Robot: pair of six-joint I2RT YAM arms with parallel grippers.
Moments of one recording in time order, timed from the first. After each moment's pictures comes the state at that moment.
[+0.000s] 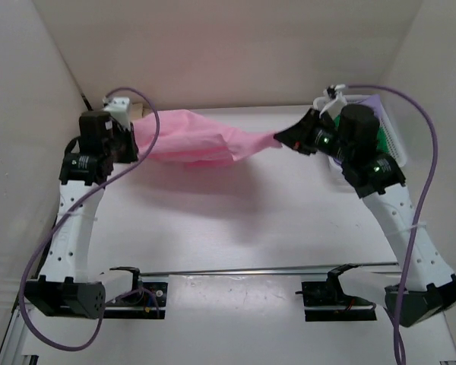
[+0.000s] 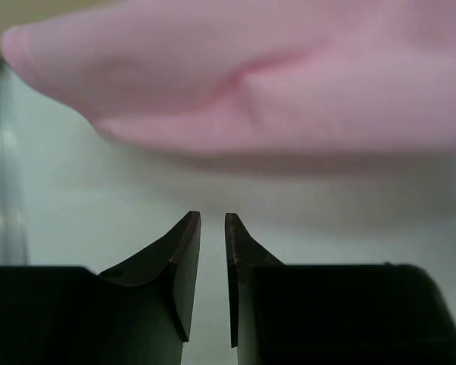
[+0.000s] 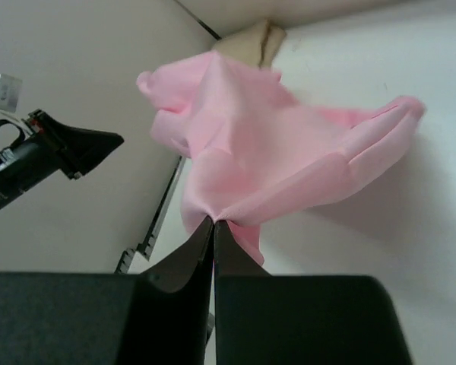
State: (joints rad) left arm -0.06 1.22 1.47 -0.77 0.01 0.00; right arm 0.41 1.20 1.50 -0.52 -0.35 0.68
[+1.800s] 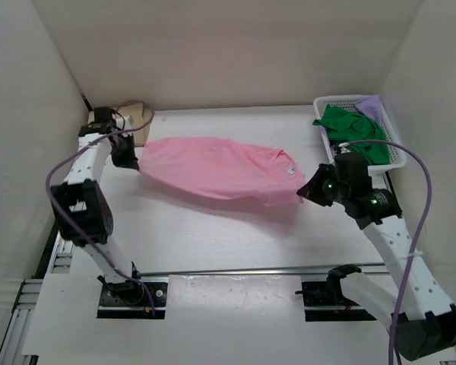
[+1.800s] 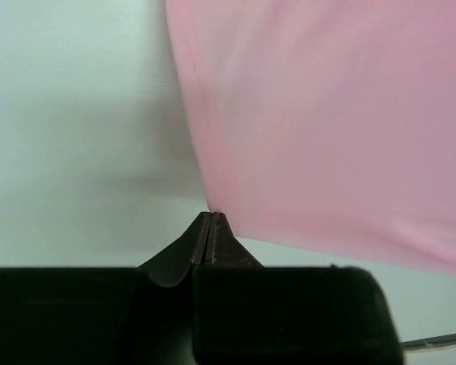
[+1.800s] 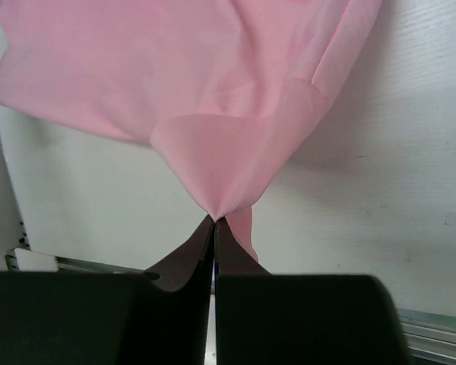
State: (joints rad) left arm 0.12 1.83 1.49 -0.86 0.20 0.00; right arm 0.34 0.93 0.97 -0.79 -0.14 0.67
